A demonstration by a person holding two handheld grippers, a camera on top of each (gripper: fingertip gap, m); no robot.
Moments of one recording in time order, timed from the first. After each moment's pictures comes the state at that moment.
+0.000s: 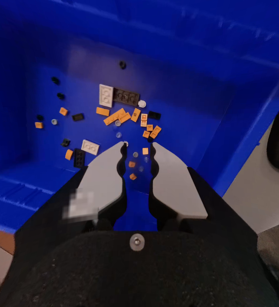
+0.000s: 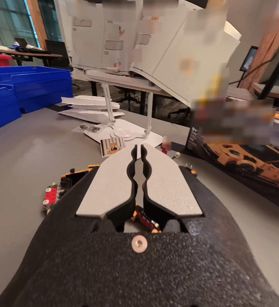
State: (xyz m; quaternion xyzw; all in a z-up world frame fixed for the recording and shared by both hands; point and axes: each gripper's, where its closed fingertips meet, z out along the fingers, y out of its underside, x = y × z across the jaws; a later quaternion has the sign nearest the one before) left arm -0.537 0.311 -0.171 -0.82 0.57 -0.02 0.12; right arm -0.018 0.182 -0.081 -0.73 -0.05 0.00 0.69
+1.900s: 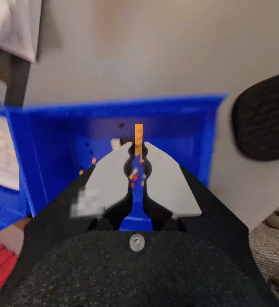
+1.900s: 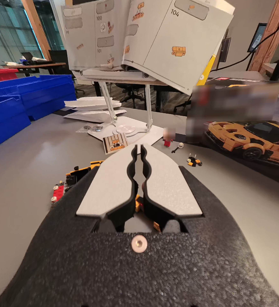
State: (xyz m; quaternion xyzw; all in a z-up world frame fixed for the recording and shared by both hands) left arm -0.473 0.304 -0.097 -0.70 0.69 -0.04 0.18; right arm -0.009 0.175 -0.090 -0.73 -0.01 0.04 0.68
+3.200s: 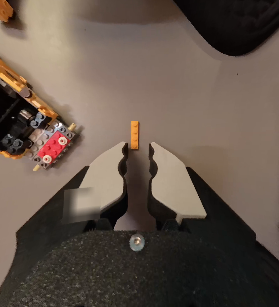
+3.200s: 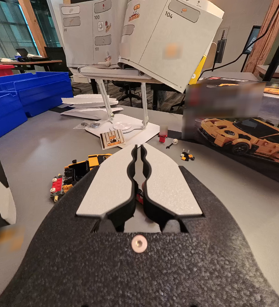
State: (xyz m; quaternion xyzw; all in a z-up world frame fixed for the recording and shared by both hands) left arm -0.189 0.091 -0.205 -0.53 0.81 -0.23 0.10; right arm -0.002 0.159 -0.092 -0.73 -0.01 0.03 0.68
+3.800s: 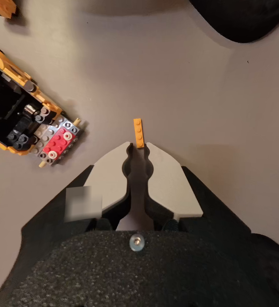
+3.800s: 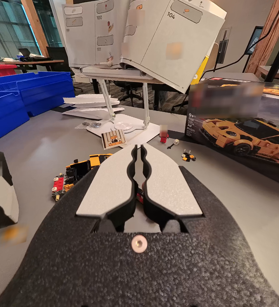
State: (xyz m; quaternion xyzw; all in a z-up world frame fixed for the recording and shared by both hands) left arm -0.192 0.101 -0.209 -0.52 0.81 -0.23 0.11; right arm -0.004 0.158 -0.091 -0.73 -0.02 0.03 0.68
